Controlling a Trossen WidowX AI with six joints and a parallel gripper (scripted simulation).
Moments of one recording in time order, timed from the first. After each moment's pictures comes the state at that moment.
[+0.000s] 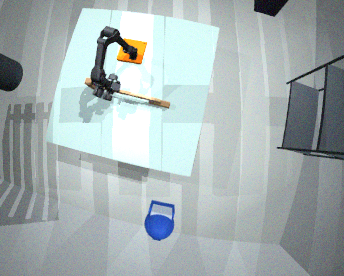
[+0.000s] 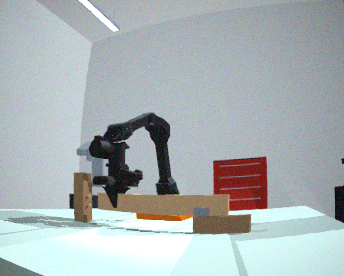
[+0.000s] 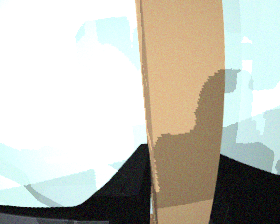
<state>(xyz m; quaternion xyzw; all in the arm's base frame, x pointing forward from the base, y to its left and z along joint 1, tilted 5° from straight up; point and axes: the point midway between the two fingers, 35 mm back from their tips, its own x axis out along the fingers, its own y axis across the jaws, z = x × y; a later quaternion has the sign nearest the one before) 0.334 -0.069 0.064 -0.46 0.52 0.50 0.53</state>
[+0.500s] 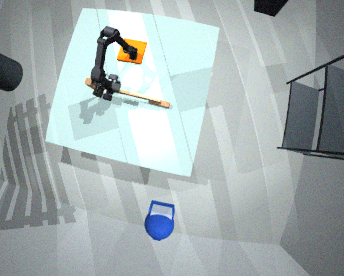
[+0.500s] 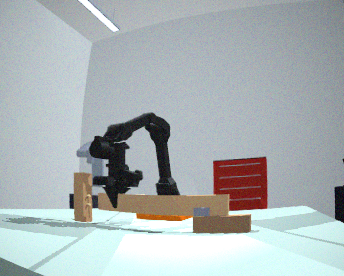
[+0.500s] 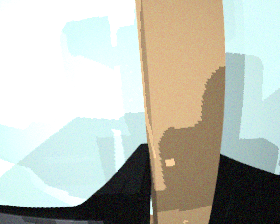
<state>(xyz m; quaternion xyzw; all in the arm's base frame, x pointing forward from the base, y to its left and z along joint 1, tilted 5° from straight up) 0.333 -0.069 0.063 -0.46 0.52 0.50 0.53</state>
